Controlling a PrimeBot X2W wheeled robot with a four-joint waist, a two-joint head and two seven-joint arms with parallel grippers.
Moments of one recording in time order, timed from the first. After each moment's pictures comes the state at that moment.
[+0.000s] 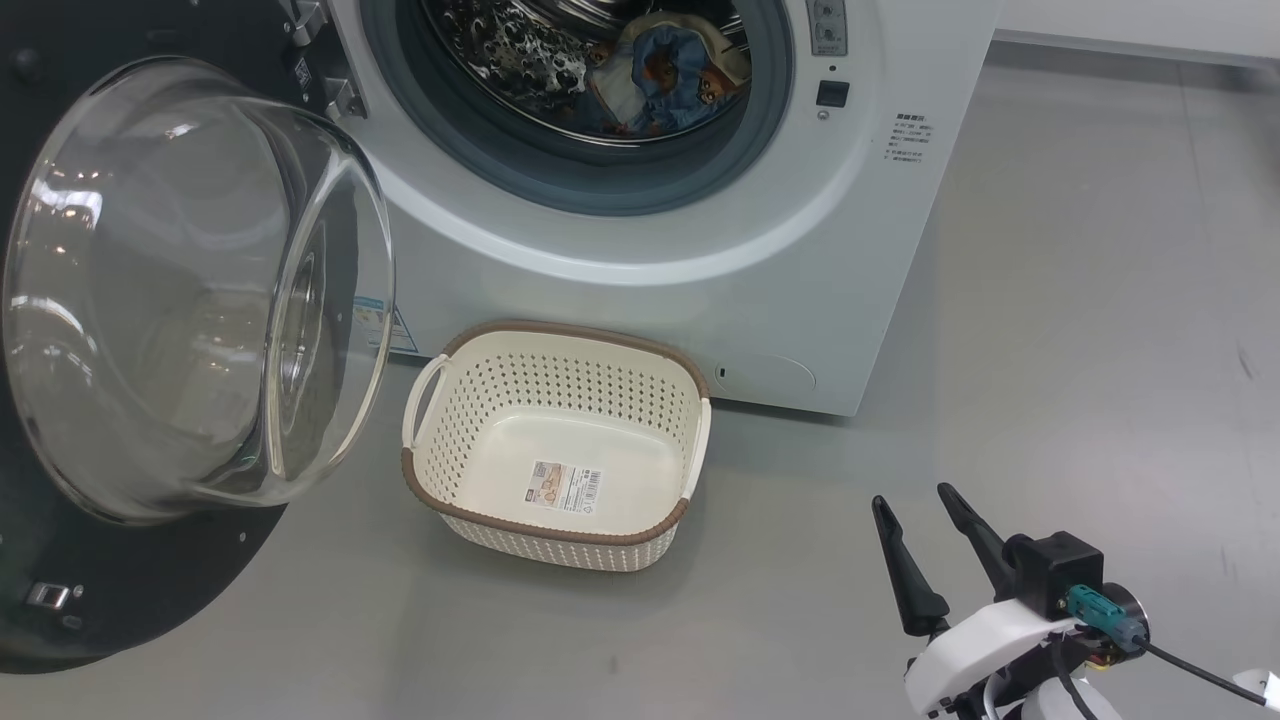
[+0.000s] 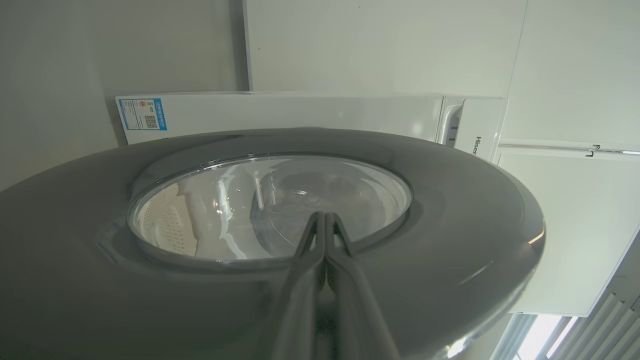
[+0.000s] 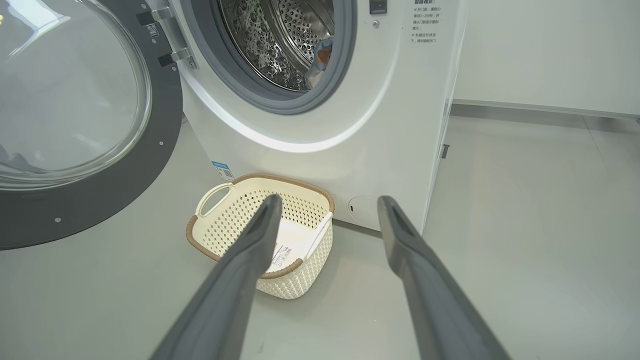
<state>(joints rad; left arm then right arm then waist) -0.39 0.38 0.61 0.52 -1.59 -0.01 0.96 -0.05 -0.07 0.24 0.35 0.25 0.11 -0.26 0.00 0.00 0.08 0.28</state>
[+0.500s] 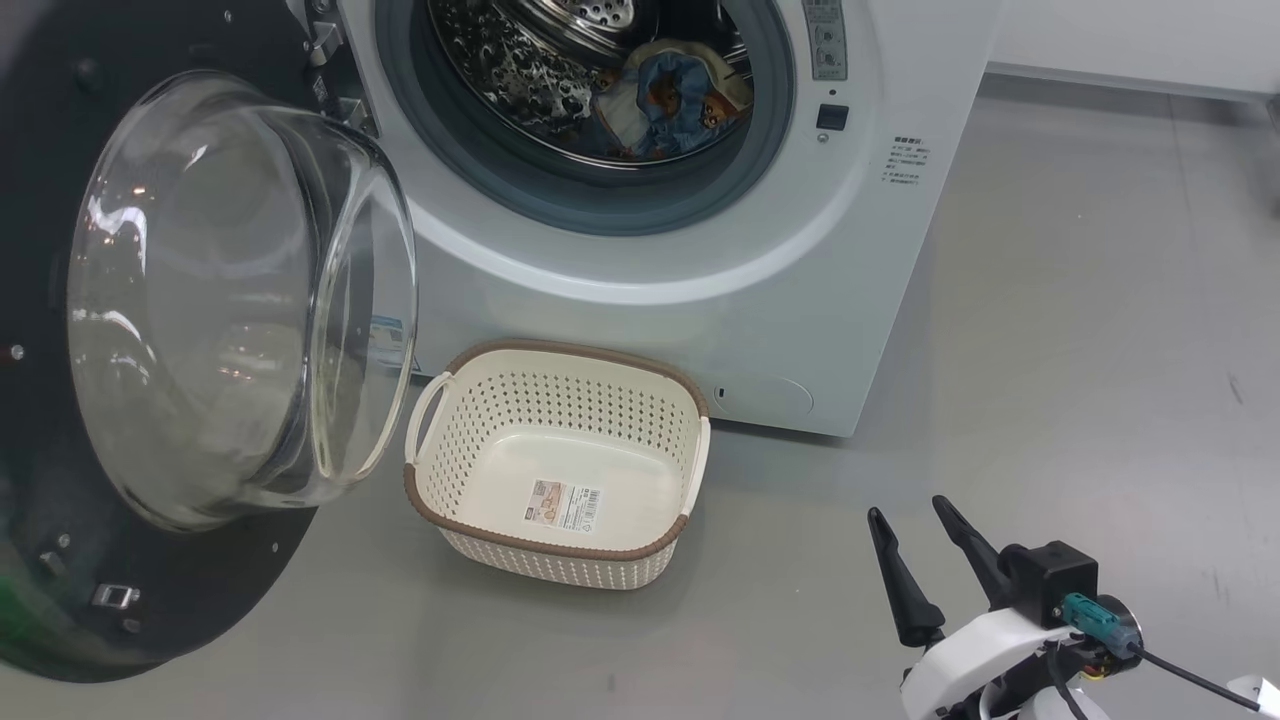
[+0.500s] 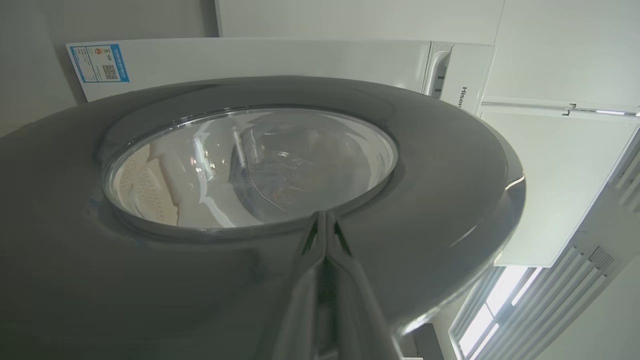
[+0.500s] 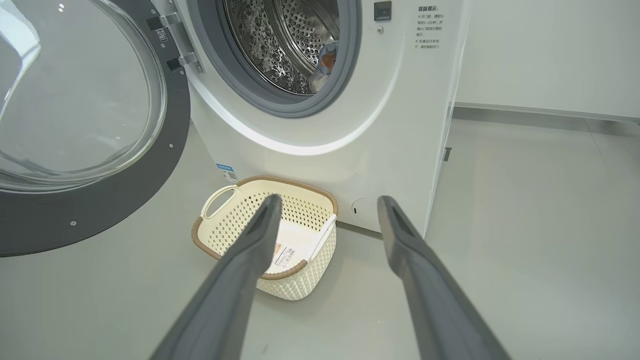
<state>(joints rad) -0.31 0.33 0.59 0.42 -1.64 -0.01 1.06 -0.05 -0.06 0.25 0.36 0.26 0.11 -0.26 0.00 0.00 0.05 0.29</state>
